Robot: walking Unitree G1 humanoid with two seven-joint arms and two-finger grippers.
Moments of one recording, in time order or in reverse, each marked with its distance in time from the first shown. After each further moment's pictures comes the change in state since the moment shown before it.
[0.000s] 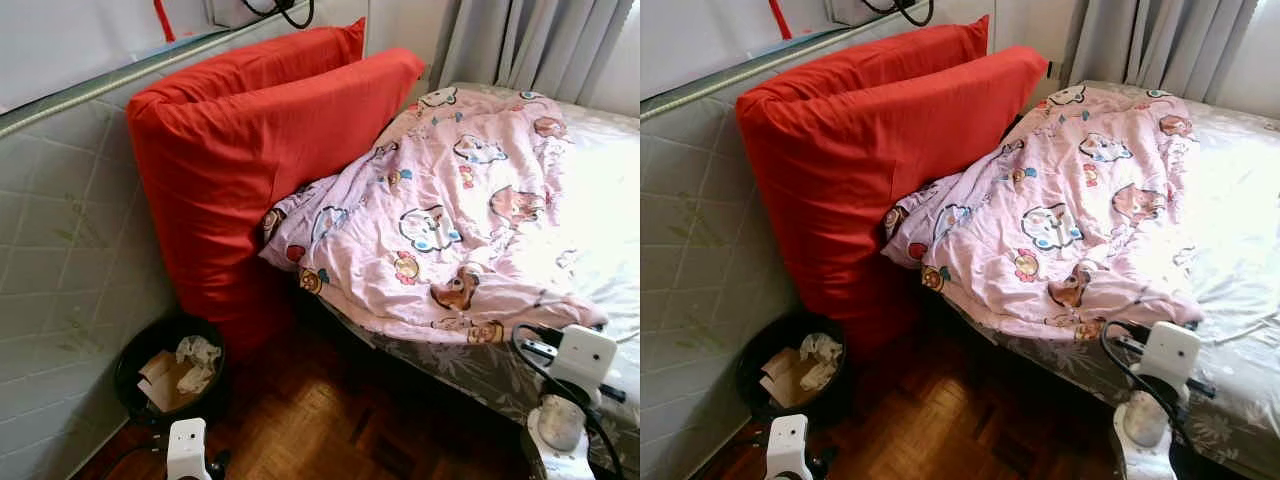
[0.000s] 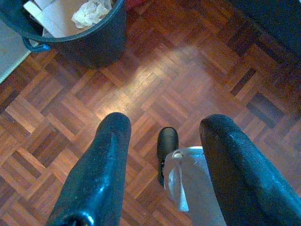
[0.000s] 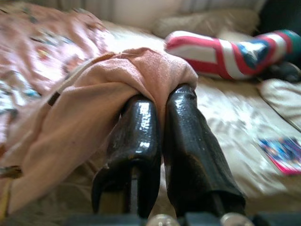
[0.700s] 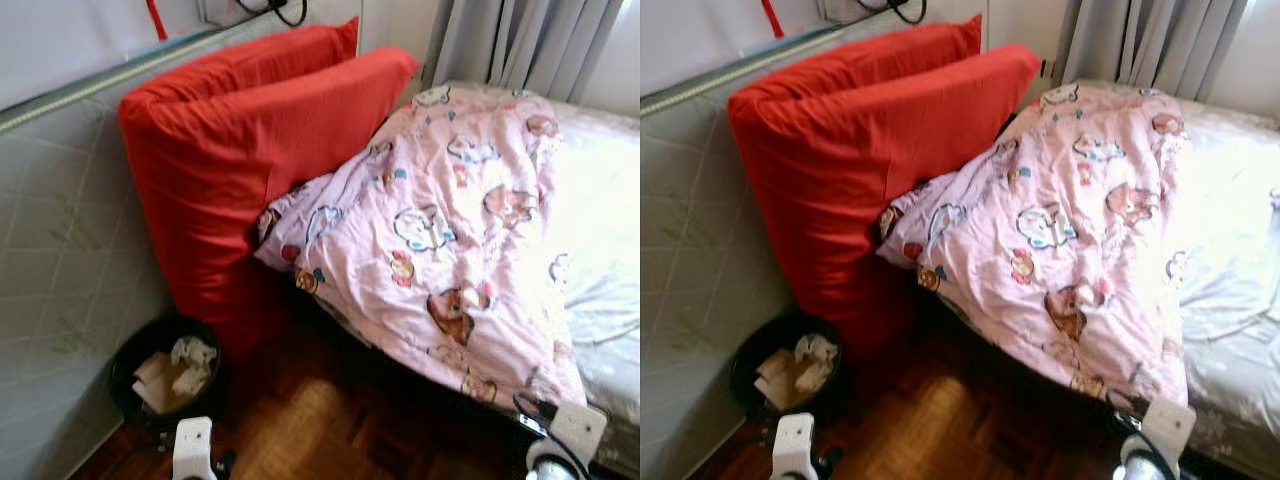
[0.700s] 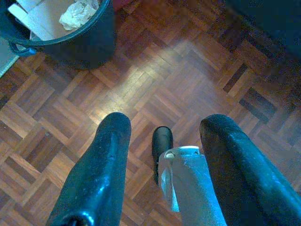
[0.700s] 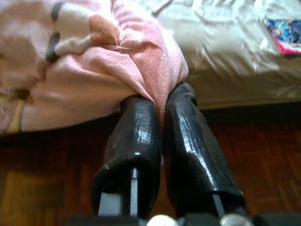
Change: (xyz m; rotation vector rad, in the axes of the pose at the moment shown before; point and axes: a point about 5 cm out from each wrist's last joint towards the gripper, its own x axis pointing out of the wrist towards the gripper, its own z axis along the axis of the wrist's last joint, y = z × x) left arm 0.001 -0.006 0.000 0.009 0.001 -0.017; right arm -0.052 -0.013 -0.083 -0.026 0.474 0.038
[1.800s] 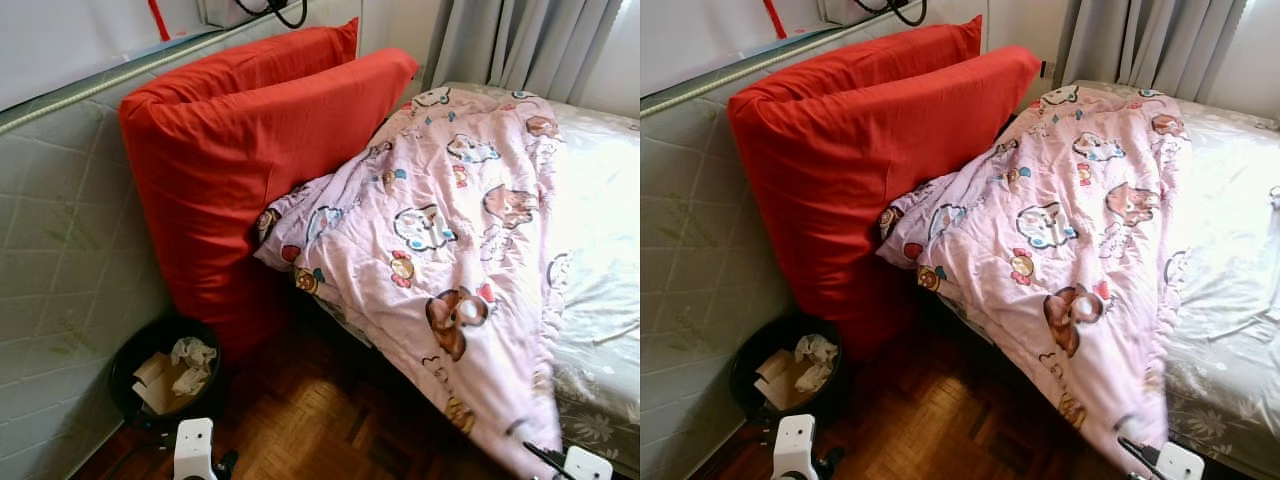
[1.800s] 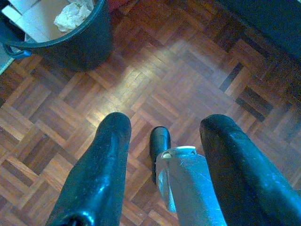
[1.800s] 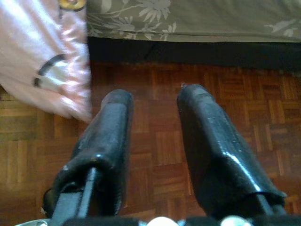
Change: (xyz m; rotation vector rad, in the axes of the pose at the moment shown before) left arm 0.000 -0.001 0.000 0.002 0.001 -0.016; right arm -0.005 -0.036 -0.046 -0.056 0.265 -0.024
